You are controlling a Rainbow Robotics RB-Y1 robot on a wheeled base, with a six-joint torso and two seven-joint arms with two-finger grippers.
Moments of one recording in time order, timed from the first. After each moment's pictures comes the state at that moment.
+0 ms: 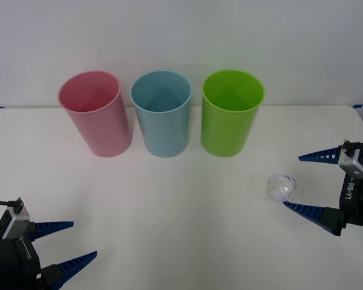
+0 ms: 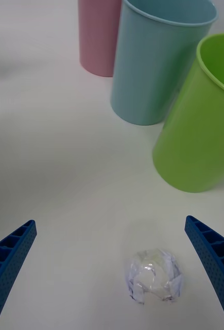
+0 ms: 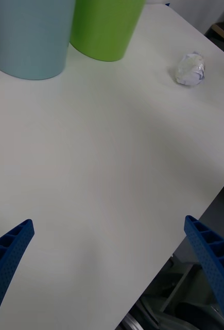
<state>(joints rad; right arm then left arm) 0.11 -0.58 -0.39 -2.16 1.72 -1.41 -0.52 0.49 0.43 0.36 -2.11 -1.60 -1.27 0.62</state>
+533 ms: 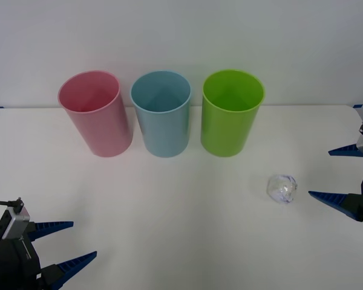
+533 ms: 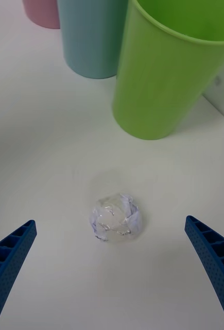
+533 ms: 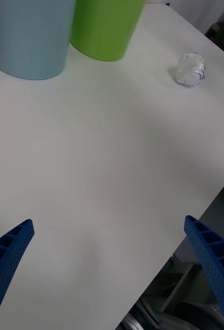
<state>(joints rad) 0.09 -0.73 -0.42 -2.16 1.82 -1.42 -0.74 0.49 0.43 0.36 -2.11 -1.60 -1.27 0.62</state>
